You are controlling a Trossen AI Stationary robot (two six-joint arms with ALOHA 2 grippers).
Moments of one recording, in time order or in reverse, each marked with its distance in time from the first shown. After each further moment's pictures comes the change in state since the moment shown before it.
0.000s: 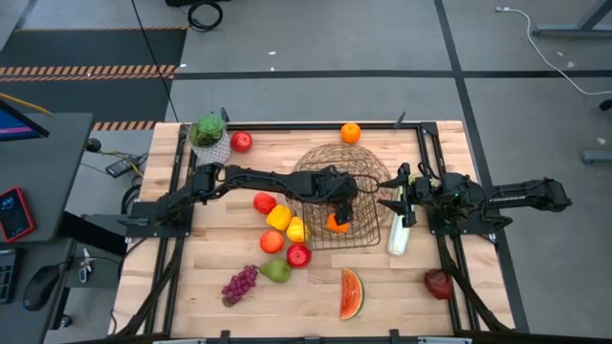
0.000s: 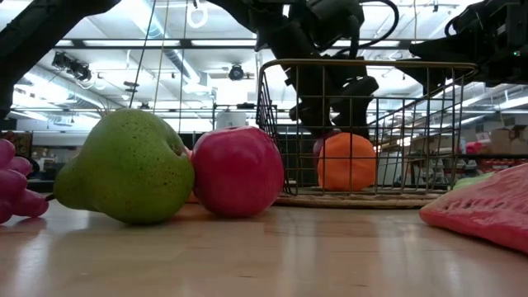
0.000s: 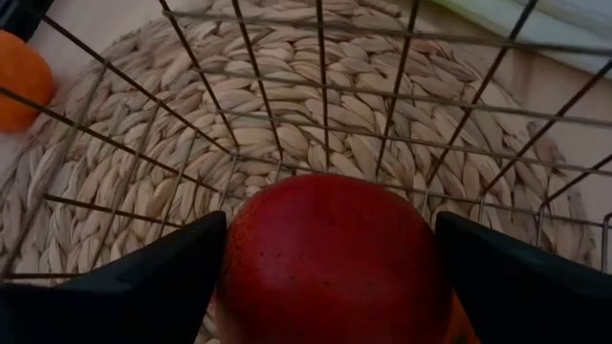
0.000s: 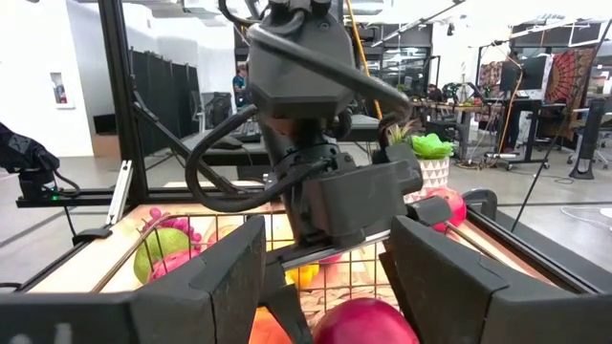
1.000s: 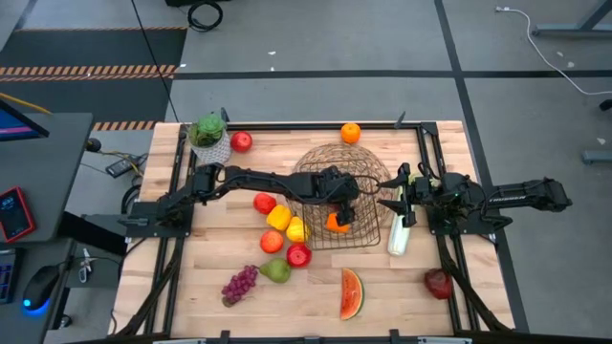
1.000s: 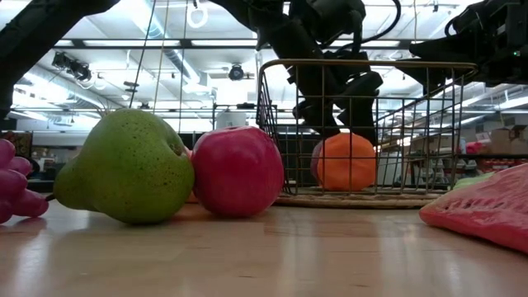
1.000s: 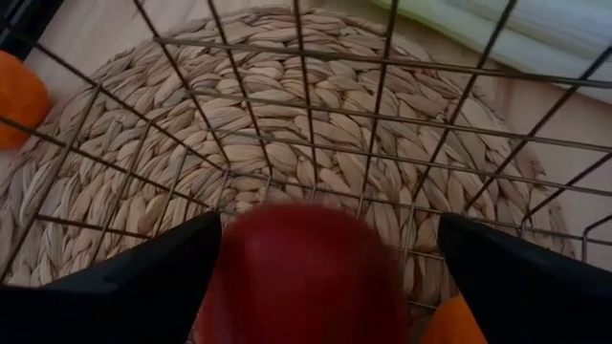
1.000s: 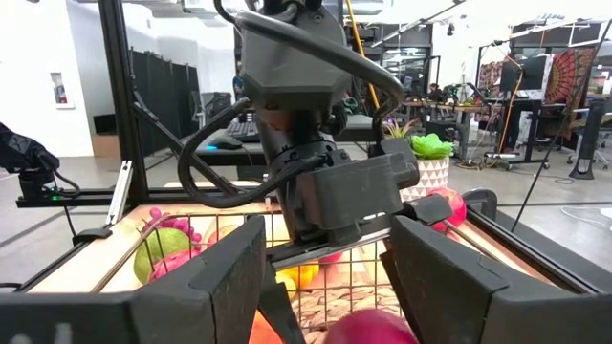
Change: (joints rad) left arm -0.004 -0.001 0.000 0.031 0.003 0.012; right arm 0.000 0.000 0.000 0.000 0.000 0.000
